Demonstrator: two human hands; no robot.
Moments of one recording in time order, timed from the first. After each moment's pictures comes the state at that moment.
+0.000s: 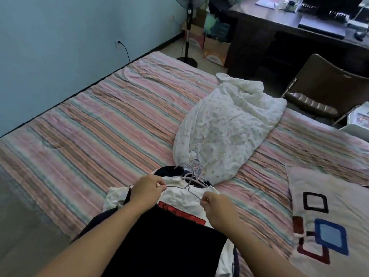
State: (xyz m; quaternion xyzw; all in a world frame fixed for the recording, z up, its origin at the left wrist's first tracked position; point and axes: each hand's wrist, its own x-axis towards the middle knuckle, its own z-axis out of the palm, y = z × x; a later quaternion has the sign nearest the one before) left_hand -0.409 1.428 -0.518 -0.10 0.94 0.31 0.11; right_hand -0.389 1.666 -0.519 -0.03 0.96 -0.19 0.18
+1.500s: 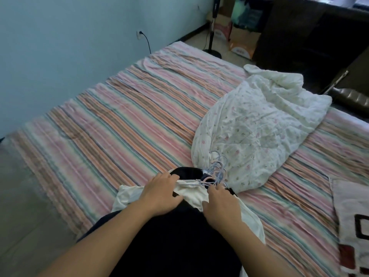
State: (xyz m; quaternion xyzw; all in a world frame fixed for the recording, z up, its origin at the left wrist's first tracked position) left_hand -0.444 1.413 -0.582 -0.01 0.97 0.17 0.19; right_hand -0.451 1.607 -0.592 -0.09 0.97 -0.11 0.18
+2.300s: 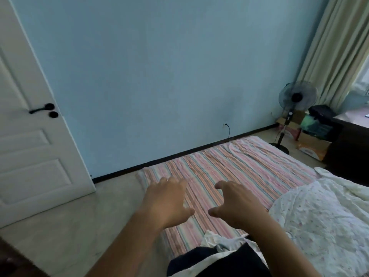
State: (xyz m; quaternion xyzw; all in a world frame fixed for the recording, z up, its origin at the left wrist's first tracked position) left_hand -0.118 1.209 -0.182 -0.19 0.98 0.01 0.00; right_hand -0.215 1.366 -0.169 -0.34 0.92 -0.14 0.10
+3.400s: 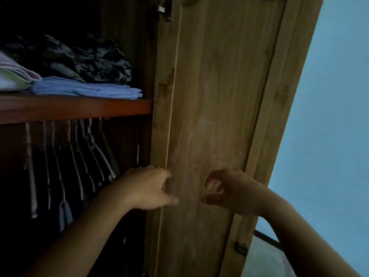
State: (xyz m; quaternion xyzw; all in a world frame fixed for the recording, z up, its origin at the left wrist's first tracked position) left_hand 0.380 1.220 0.030 -0.64 0.75 0.12 -0.12; right_hand 0.153 1.183 0.041 -0.86 0.49 -0.10 0.06
